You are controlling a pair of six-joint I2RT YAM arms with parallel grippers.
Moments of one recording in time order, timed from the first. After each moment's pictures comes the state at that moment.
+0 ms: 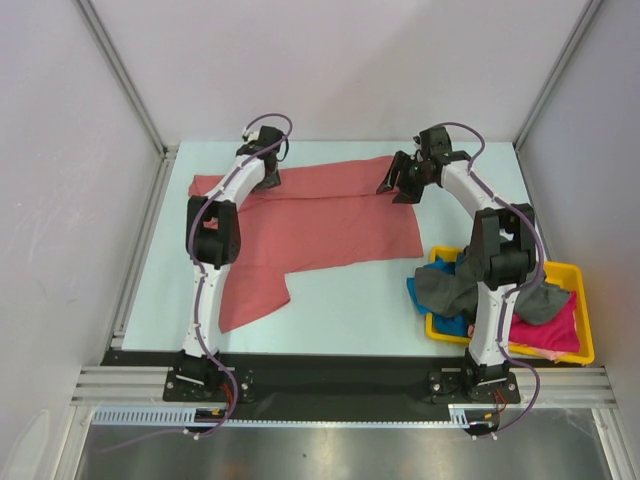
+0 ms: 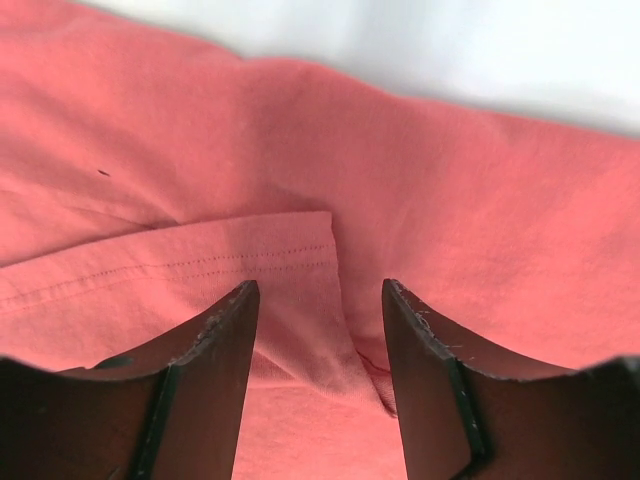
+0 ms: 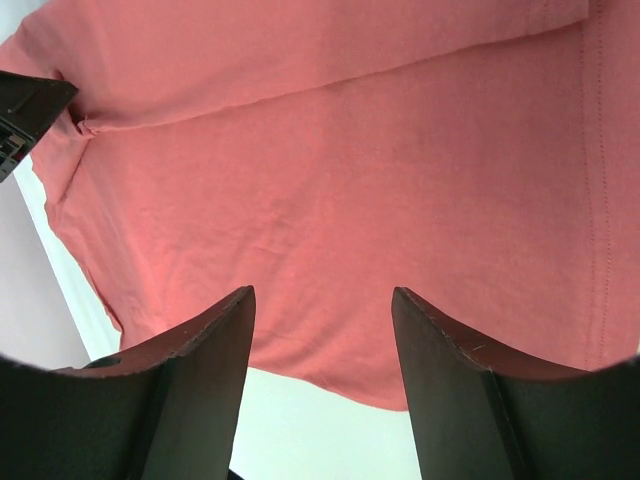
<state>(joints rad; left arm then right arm) -0.24 2.49 2.21 -0.76 -0.44 -0.44 0.18 2.08 1.74 -0.59 -0.40 0.54</state>
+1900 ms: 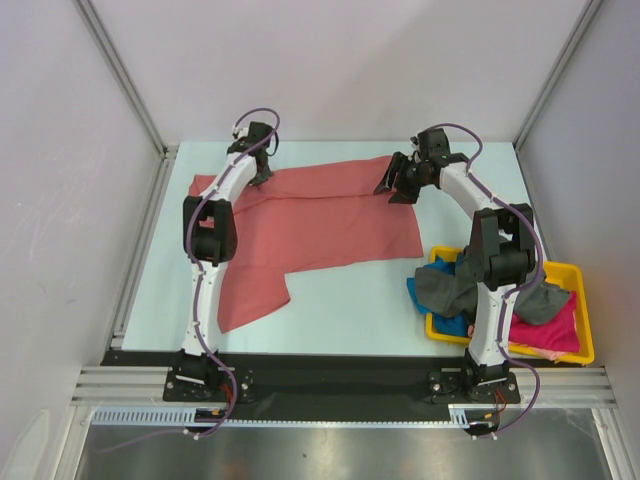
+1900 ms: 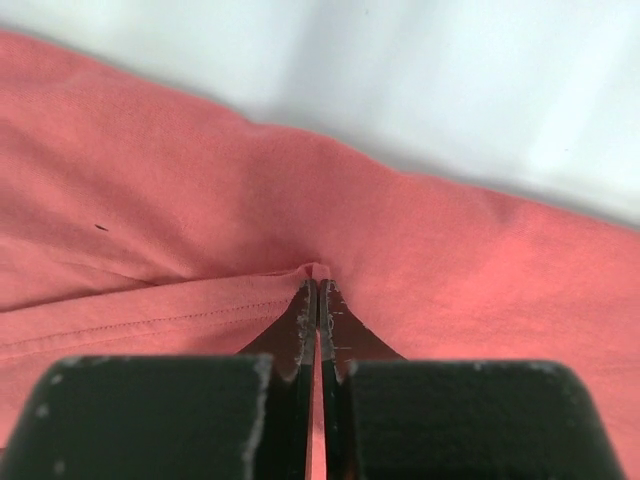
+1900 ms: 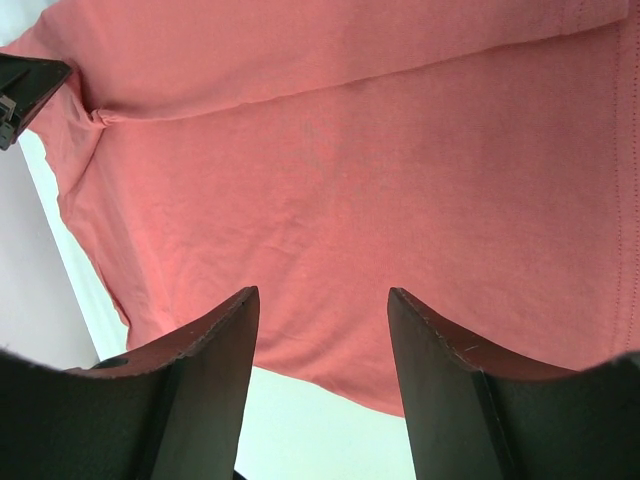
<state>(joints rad) -0.19 2.54 2.29 -0.74 -0.36 -0.49 0.18 2.07 1.71 -0.55 -0.43 0.55</state>
